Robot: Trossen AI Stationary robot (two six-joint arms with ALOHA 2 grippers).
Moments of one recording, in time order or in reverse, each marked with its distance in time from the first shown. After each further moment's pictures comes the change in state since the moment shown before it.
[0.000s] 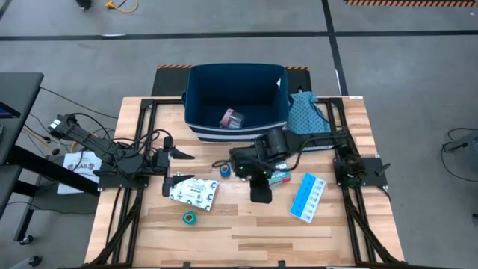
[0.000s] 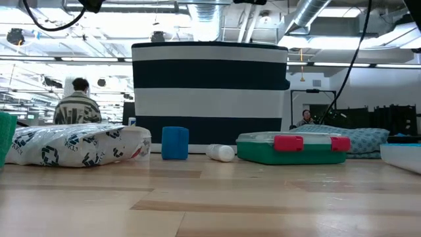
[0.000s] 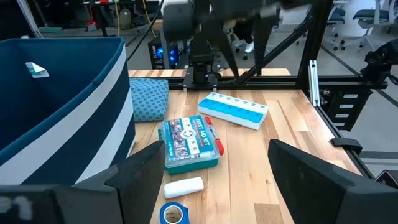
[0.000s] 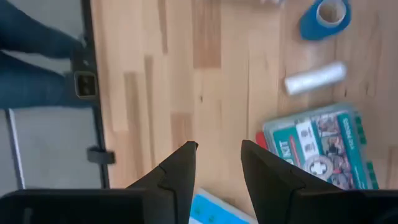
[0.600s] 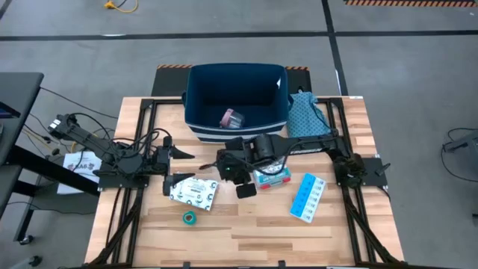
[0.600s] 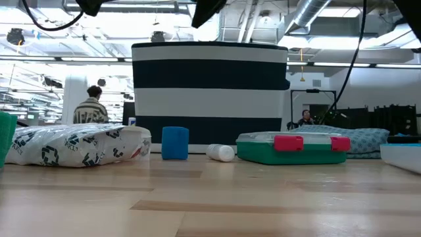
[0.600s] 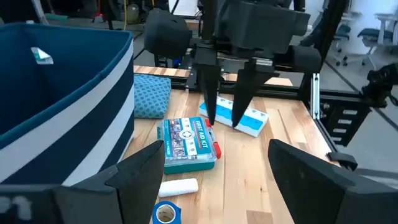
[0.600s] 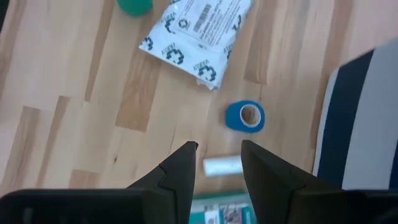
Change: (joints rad) left arm 0.000 0.000 0.000 0.005 -0.024 -0.097; right arm -0.024 0.094 0.003 0.252 0.254 -0.349
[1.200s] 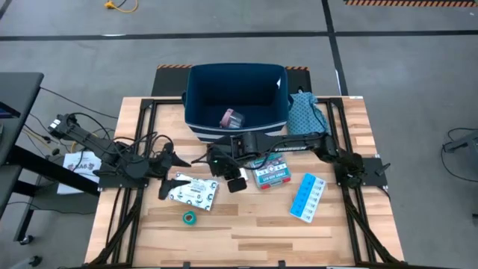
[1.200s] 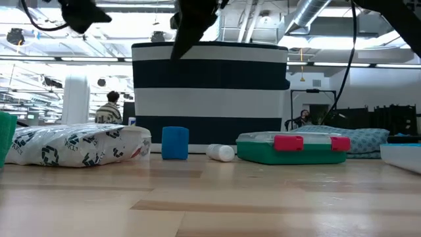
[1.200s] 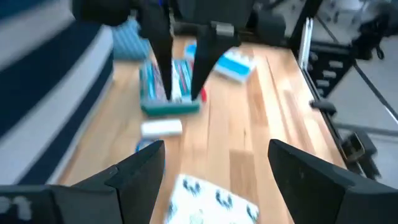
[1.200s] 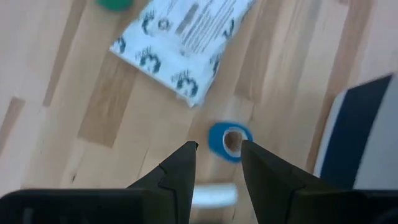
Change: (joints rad) left arm 0.000 -0.010 0.000 -0.254 0.139 -0.173; right arm -0.072 0.112 0.003 0.110 -0.051 -0.141
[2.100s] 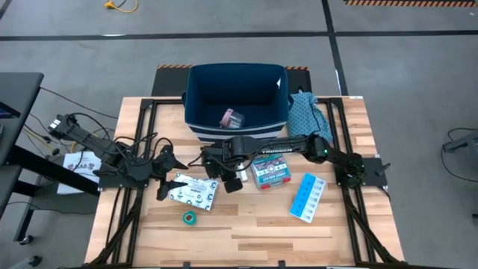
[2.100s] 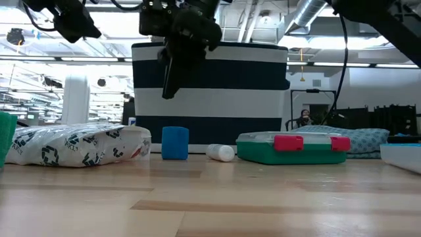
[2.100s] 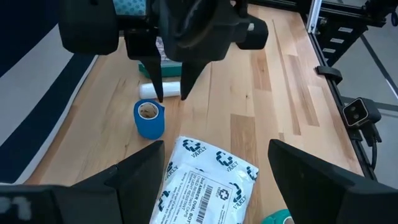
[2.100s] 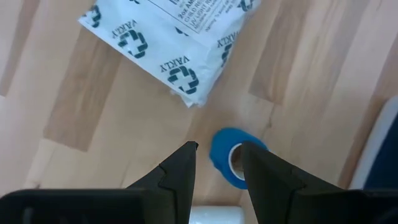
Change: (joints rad) left arm 0.000 0.001 0.000 -0.112 0.045 -0.056; right arm -0.041 0.118 -0.004 0.043 -0.062 -0.069
